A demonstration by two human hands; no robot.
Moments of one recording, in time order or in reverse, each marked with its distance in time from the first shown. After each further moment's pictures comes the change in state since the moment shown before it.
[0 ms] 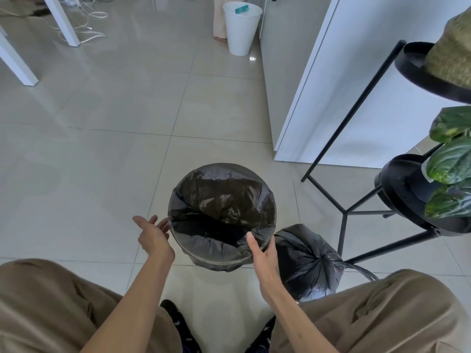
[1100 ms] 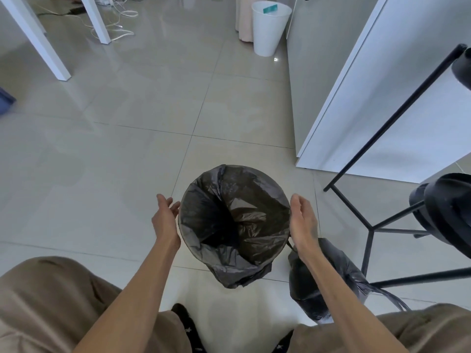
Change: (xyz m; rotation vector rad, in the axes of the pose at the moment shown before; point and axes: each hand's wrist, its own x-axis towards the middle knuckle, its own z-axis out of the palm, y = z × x) left_hand 0.030 0.036 0.009 0.086 -0.164 0.056; right_hand 0.086 -0.071 0.003 -0.434 0.159 -0.205
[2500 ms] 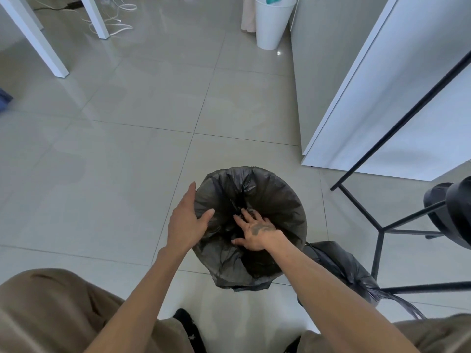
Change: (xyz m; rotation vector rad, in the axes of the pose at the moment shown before) left_hand -0.004 -0.004 0.014 1.059 -0.262 0.684; right_hand 0.035 0.017 0.102 -1.243 -0.856 -0.359
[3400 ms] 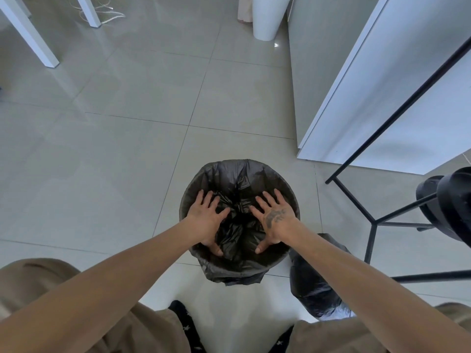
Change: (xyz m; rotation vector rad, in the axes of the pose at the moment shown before) left_hand 0.014 0.035 0.029 1.251 -0.707 0.417; right_hand -0.033 0.039 -0.024 -0.580 -0.025 0.073
